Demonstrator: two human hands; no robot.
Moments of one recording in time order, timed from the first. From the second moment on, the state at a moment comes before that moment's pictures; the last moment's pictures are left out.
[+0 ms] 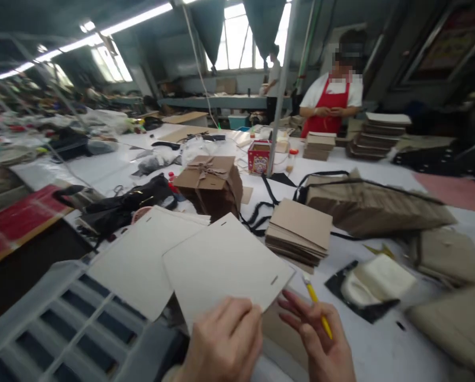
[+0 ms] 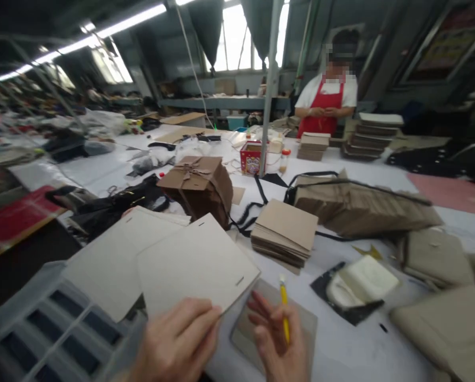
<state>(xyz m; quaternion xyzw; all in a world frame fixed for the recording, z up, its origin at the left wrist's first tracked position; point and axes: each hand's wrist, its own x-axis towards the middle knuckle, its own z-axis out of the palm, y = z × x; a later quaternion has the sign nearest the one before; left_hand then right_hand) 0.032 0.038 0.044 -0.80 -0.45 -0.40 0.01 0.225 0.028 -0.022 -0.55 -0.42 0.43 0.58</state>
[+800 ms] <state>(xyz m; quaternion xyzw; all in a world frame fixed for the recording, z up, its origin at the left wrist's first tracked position) 0.128 0.101 -0.247 -0.54 -0.62 -0.20 -0.54 0.367 -0.008 -0.211 -0.86 -0.38 0.12 0.31</state>
